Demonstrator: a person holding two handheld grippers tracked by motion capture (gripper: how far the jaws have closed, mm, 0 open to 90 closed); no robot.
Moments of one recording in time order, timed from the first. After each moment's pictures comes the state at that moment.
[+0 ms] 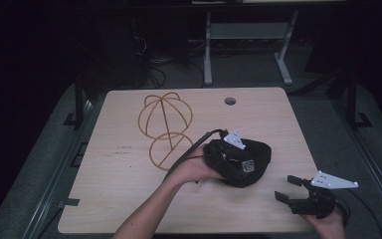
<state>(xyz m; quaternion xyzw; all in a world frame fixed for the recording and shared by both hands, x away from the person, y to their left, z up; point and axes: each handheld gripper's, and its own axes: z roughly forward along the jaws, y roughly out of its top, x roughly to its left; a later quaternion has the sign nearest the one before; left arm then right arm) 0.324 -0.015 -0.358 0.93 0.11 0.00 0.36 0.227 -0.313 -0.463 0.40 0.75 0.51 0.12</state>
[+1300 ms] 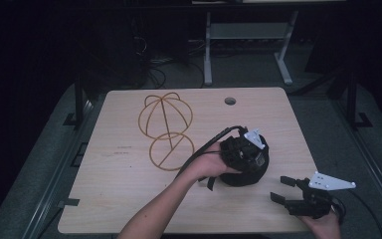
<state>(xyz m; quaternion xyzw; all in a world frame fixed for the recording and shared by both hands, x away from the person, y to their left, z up) 0.322 -0.049 -0.331 0.93 0.06 -0.02 0.36 0.225 -0.300 -0.457 0.36 0.75 0.54 0.10</state>
